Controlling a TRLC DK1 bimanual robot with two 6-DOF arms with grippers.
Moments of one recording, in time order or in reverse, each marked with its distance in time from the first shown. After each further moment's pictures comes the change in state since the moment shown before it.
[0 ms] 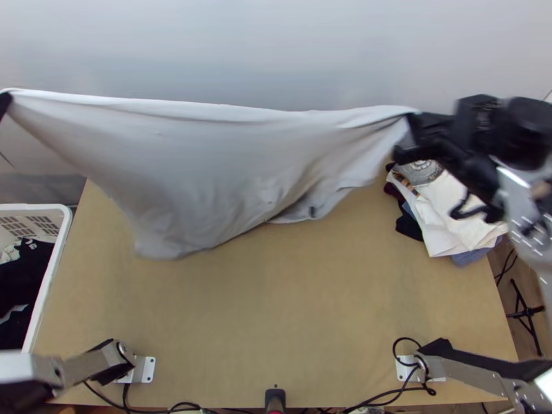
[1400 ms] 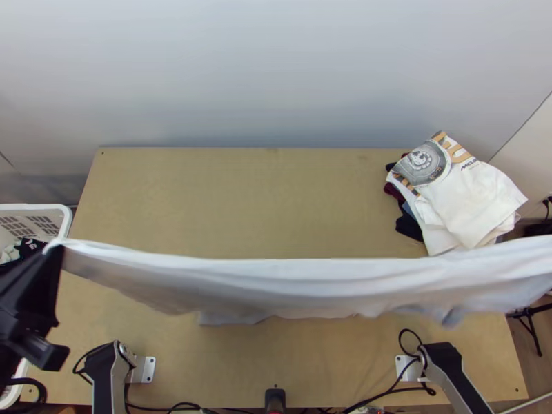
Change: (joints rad) left arm -0.040 -0.740 -0.312 -0.185 0.032 -0.030; right arm -0.306 -0.587 0.048 -0.413 -0.034 0.059
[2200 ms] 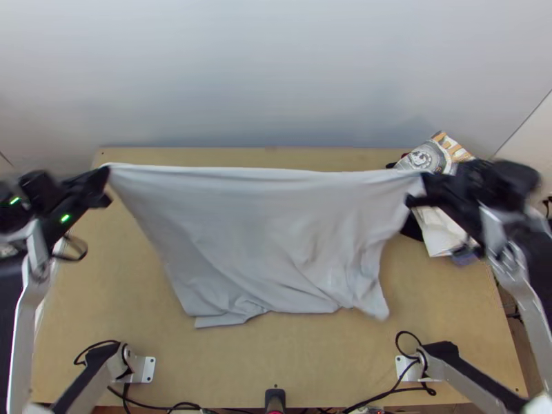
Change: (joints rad) left arm -0.305 0.433 -0.576 0.644 -0.377 0.128; right arm 0.065 0.385 -0.626 0.530 -0.050 -0.093
